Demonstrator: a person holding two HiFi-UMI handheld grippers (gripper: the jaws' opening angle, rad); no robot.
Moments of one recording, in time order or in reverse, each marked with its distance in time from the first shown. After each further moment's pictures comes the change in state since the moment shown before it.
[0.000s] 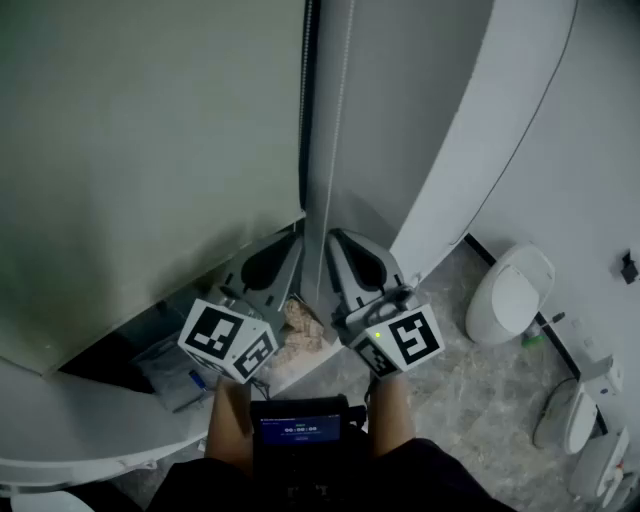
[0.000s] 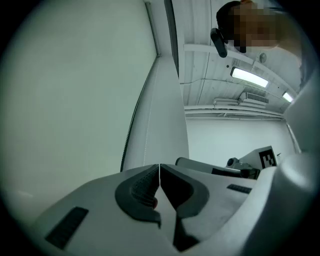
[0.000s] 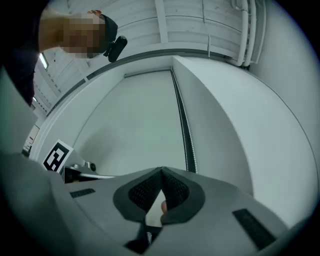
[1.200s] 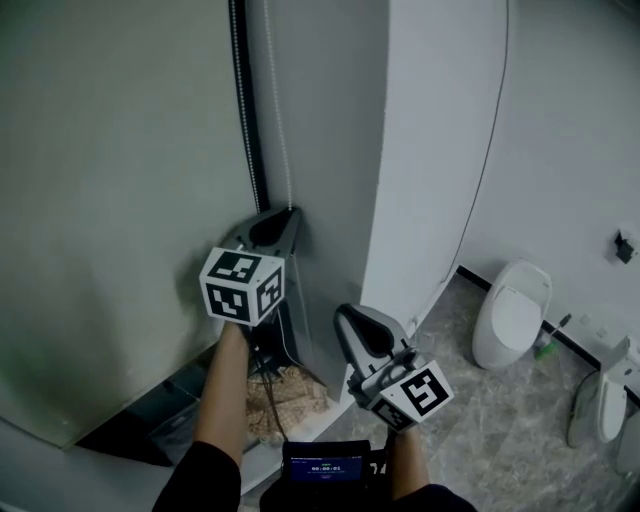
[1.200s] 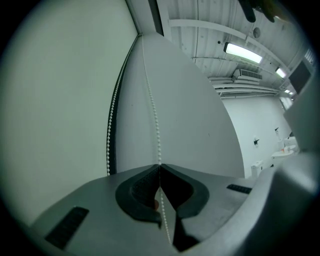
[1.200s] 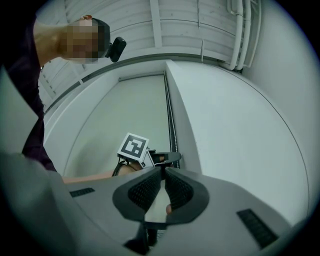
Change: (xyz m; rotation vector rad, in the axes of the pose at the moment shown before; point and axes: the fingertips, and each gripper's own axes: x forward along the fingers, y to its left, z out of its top) left arm 0.164 0.031 0.061 0.214 0.113 -0.031; right arm -0.053 -0.042 0.024 -0.033 0.038 -0.081
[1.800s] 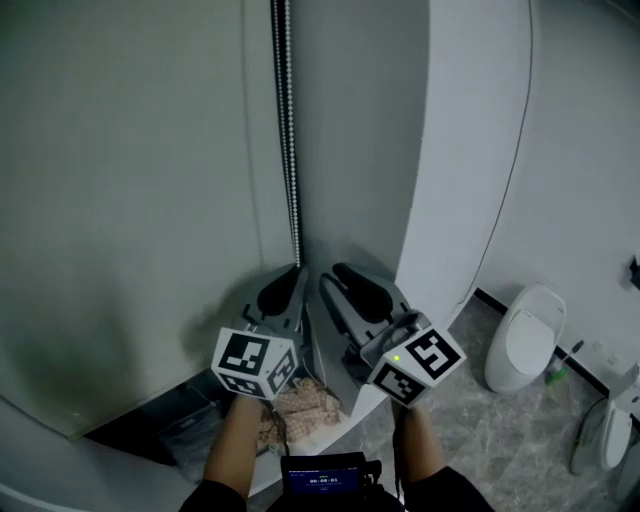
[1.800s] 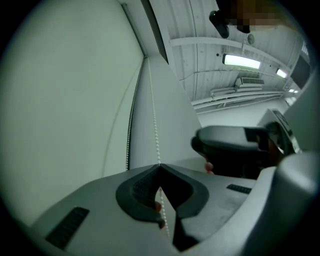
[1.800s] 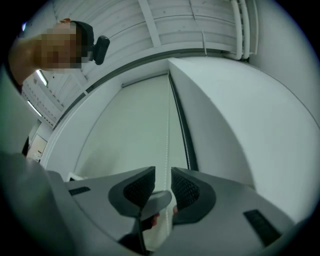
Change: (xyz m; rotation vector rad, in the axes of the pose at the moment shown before) left arm -0.082 -0.020 -0.002 -0.017 -0.168 0.094; right arm 0.084 0.018 0.066 0.072 -0.045 0.158
